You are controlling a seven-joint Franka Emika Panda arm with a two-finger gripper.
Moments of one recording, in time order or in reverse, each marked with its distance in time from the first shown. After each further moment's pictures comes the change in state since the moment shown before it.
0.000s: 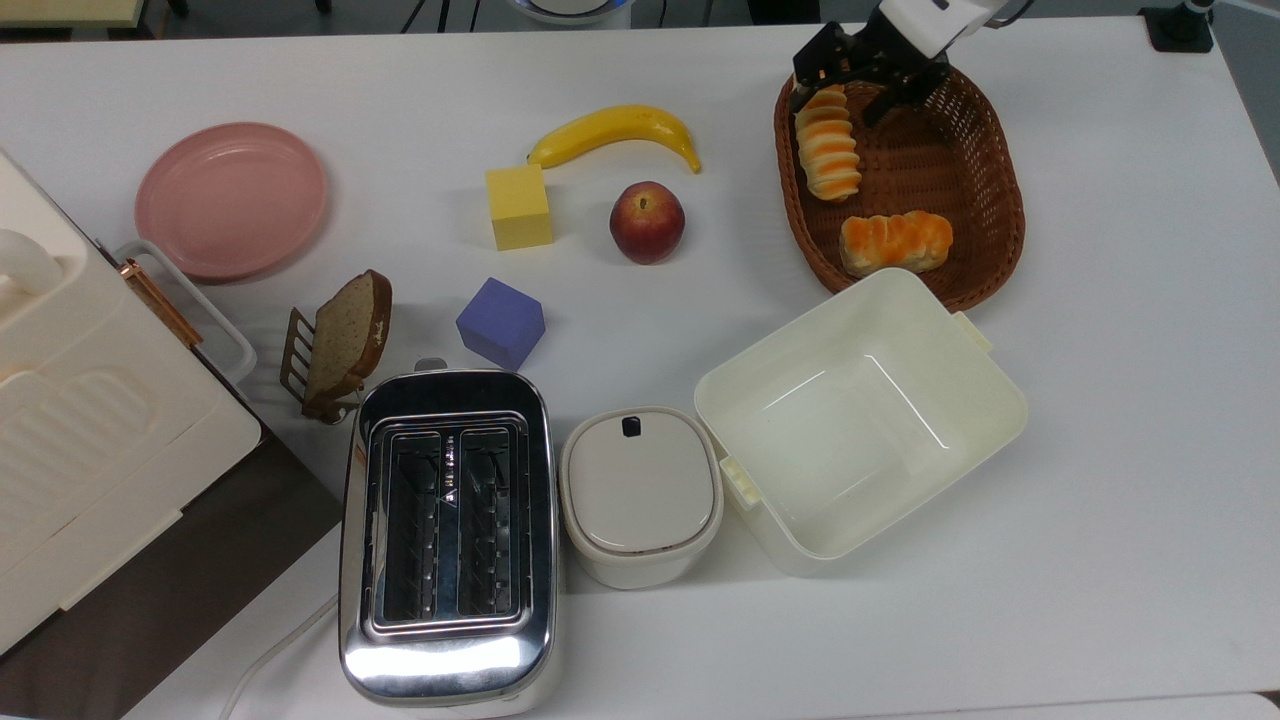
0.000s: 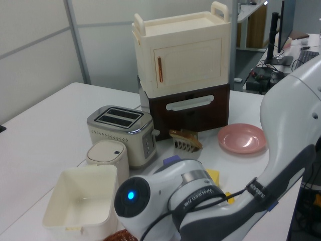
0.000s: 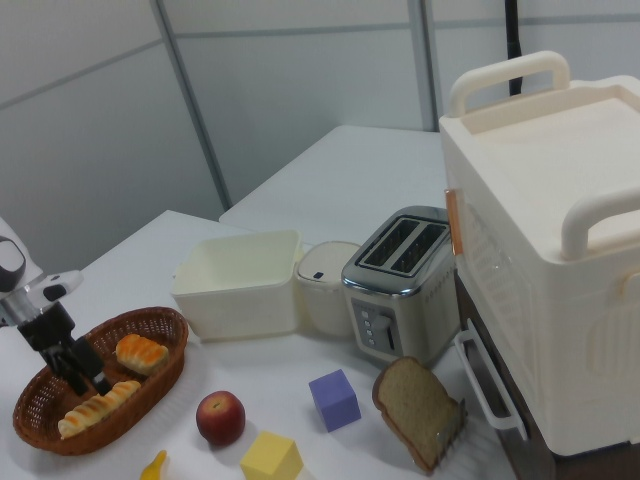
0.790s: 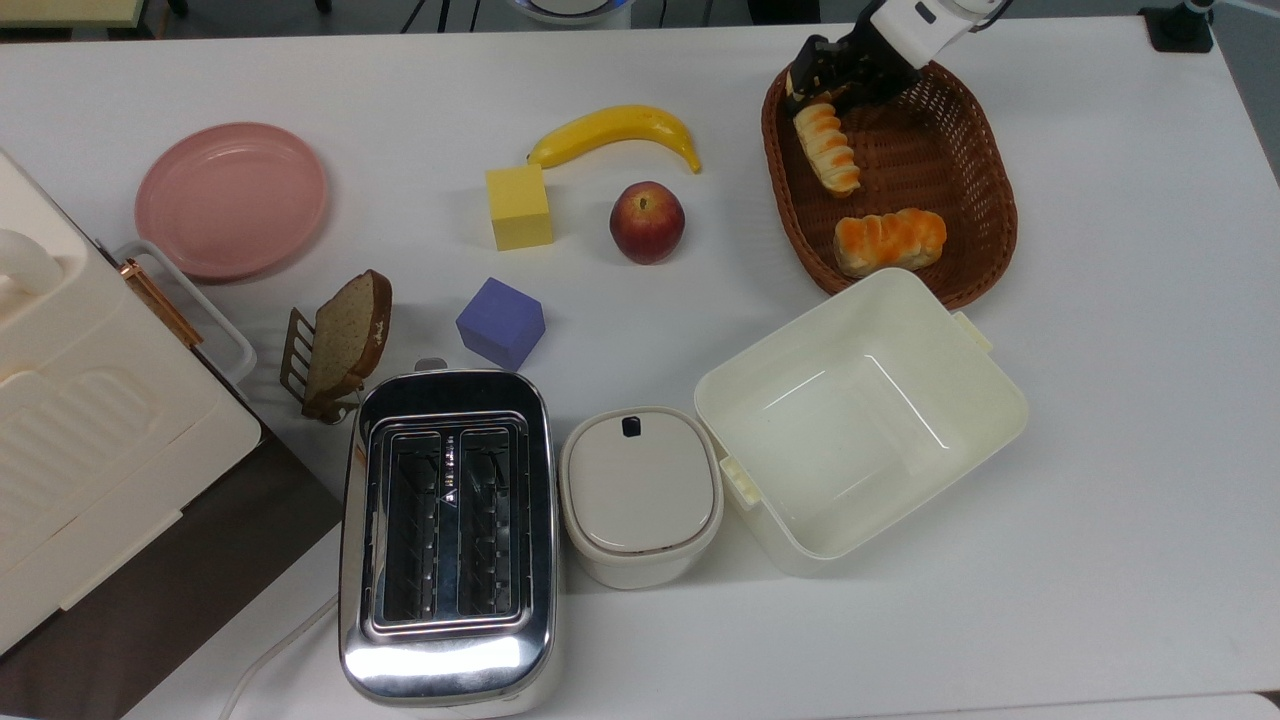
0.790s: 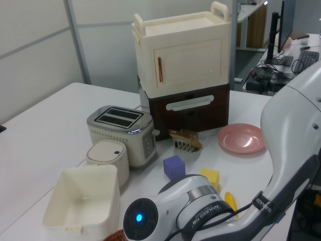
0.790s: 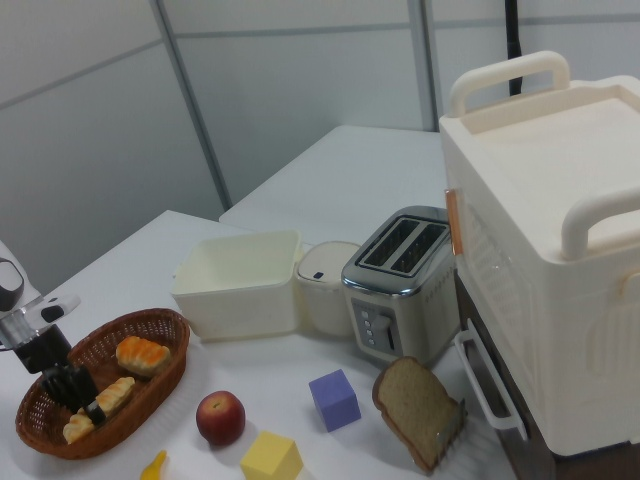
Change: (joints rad) arm 0.025 0.007 -0.002 -0.064 0.000 0.000 -0.013
